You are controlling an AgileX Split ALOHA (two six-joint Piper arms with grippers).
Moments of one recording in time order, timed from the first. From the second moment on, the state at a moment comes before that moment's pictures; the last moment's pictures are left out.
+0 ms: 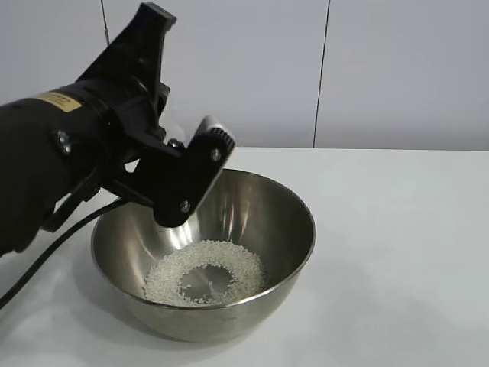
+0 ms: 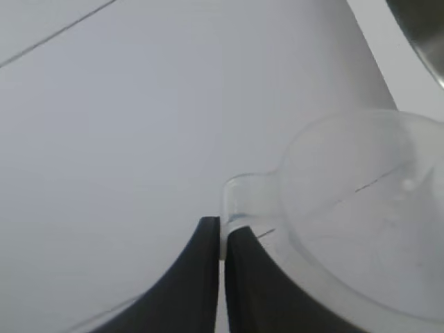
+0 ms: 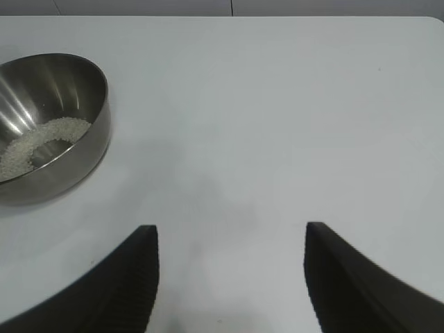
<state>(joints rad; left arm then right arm) -0.99 1.71 -0.66 -0.97 -1.14 2.44 0.03 -0.02 -0.47 0.08 1.08 -0.07</state>
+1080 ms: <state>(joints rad) -0.87 1.40 -0.68 -1.21 -1.03 1.04 0.03 -0.02 -0.47 0.09 1.08 -0.07</state>
